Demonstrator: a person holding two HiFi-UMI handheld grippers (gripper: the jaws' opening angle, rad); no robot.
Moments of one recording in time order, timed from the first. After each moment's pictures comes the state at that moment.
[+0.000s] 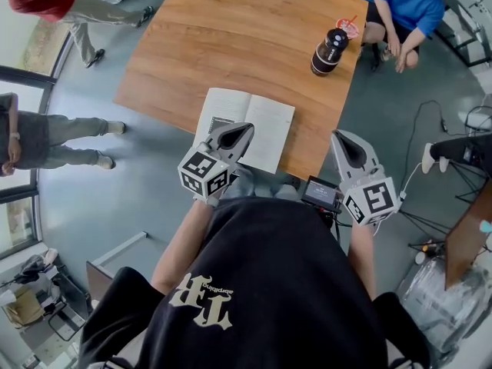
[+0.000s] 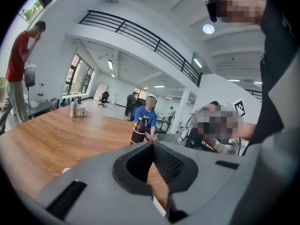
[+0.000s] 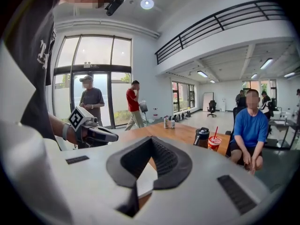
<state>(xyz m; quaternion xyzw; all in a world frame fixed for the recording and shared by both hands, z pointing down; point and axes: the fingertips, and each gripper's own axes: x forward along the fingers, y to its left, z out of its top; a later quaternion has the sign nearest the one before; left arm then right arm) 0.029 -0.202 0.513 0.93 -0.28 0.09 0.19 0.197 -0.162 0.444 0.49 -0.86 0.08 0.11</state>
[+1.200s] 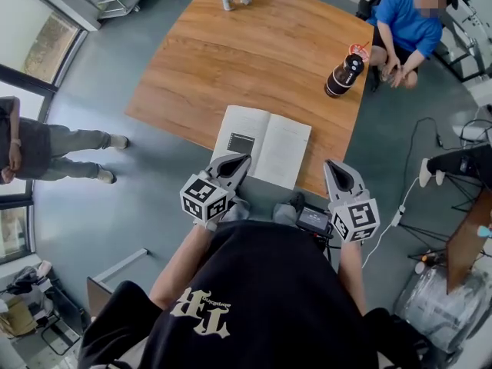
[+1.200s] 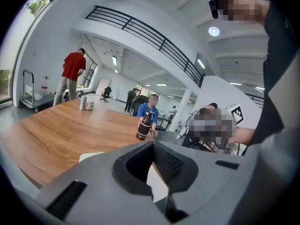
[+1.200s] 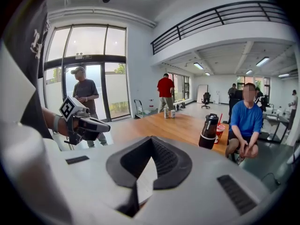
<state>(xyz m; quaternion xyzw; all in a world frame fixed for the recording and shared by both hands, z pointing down) -0.065 -0.177 0.525 0.93 -0.27 0.10 0.23 0.117 -0.143 0.482 0.52 -0.83 0.12 0.16</state>
